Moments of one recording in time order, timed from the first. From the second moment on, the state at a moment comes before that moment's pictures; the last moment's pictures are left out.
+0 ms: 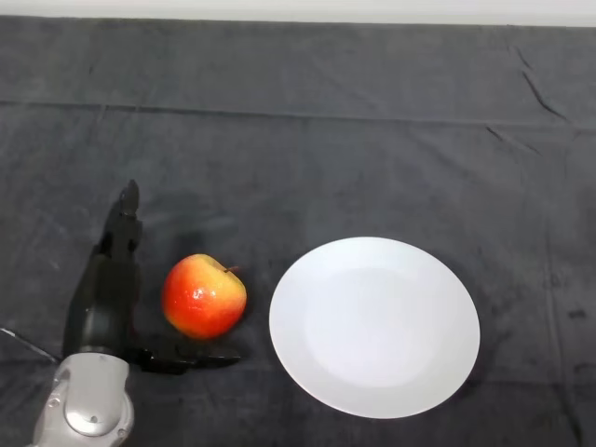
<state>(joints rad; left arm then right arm) -0.11 0.37 -0.31 -0.01 0.10 0.20 0.33 -0.67 -0.55 -0.81 1.18 0.80 0.51 0.58</state>
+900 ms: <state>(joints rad) -0.15 0.37 -0.31 -0.03 0.14 0.26 0.33 -0.67 -0.55 -0.81 1.18 0.80 0.51 0.58</state>
